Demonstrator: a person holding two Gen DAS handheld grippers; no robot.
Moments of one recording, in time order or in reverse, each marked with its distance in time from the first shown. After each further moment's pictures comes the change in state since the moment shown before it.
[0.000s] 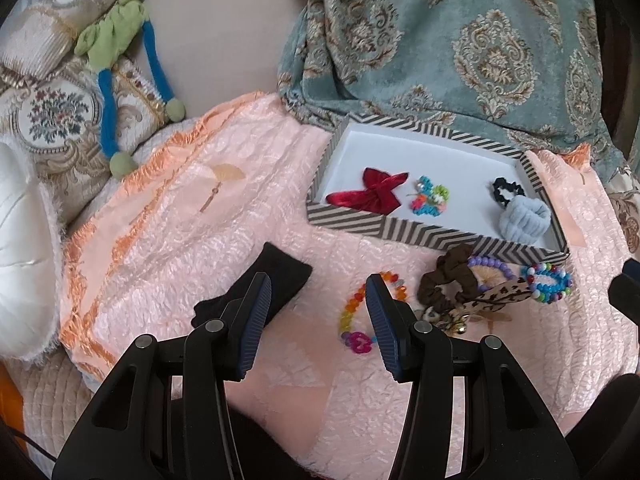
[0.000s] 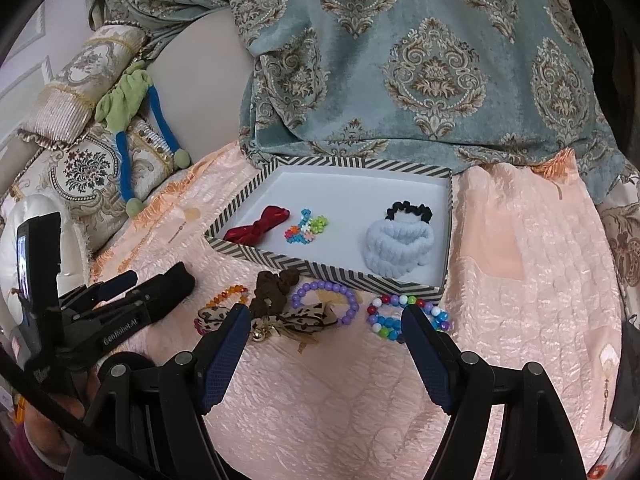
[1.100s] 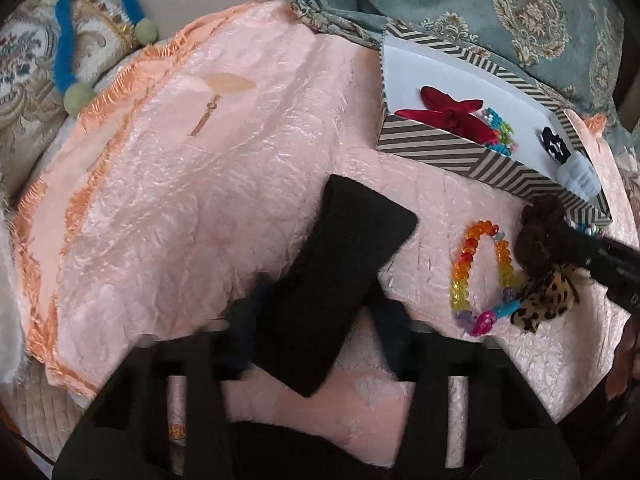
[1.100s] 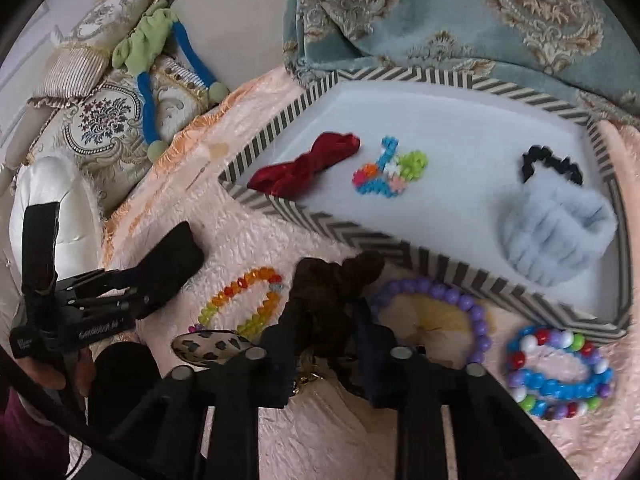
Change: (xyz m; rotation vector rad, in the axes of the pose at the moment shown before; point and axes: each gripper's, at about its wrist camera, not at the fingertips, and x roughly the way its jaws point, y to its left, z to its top) left arm 0.093 0.072 -0.006 0.001 0.268 -0.133; right arm 0.145 0.027 0.007 -0.055 0.225 0.225
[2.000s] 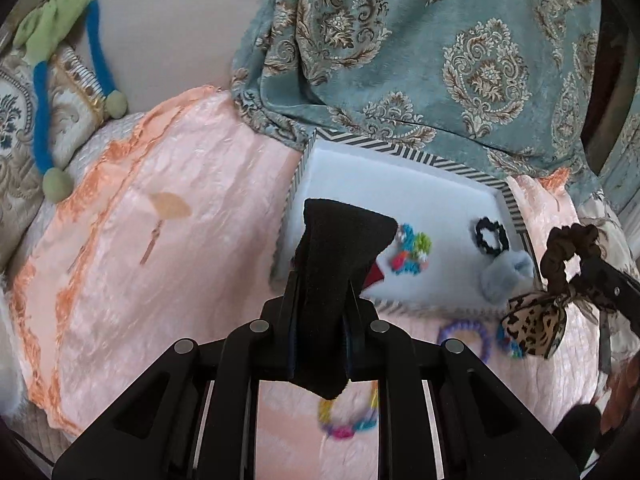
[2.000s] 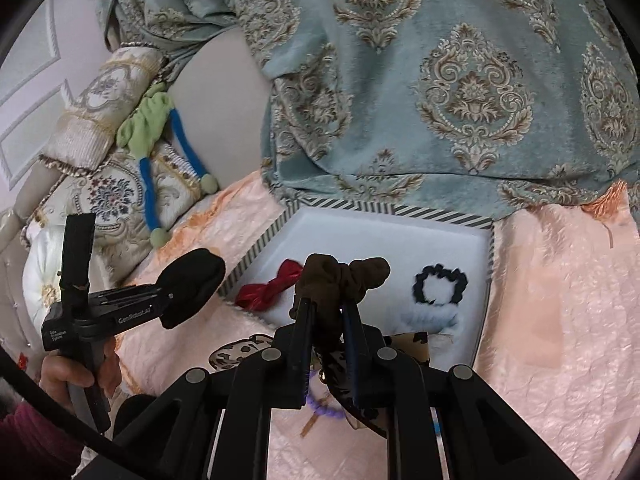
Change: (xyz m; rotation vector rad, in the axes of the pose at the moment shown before) left arm -0.050 -0.073 0.087 0.026 -0.175 -0.067; right arm -0.123 -0.036 0.041 0.022 -0.267 -0.070
